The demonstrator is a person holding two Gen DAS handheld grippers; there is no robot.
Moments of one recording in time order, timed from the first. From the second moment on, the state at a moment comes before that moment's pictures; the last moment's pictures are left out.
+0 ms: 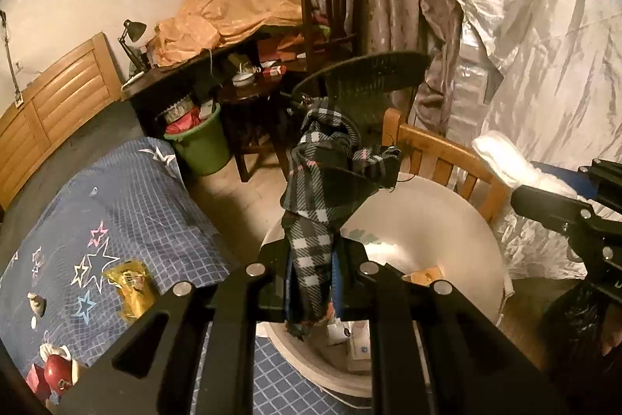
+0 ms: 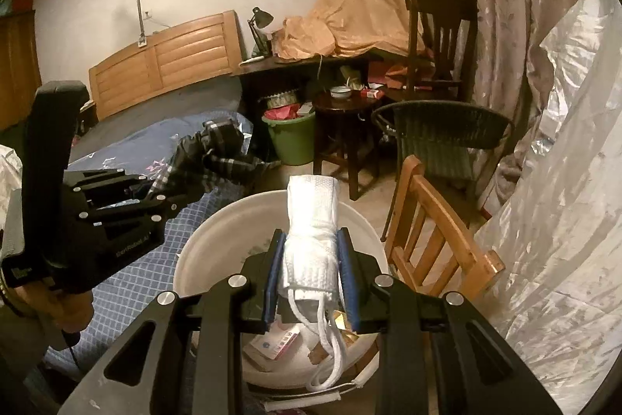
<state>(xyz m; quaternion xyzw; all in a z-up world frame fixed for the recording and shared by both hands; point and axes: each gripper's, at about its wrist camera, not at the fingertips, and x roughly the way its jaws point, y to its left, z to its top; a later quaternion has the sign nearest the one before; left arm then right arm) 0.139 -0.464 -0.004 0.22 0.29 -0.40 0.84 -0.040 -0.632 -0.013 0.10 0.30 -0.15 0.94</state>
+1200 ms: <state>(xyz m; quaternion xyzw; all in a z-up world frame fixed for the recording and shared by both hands) 0.171 -0.445 -0.033 0.19 0.34 -0.36 0.85 -0.007 -0.645 -0.039 0.12 0.30 -0.14 0.94</state>
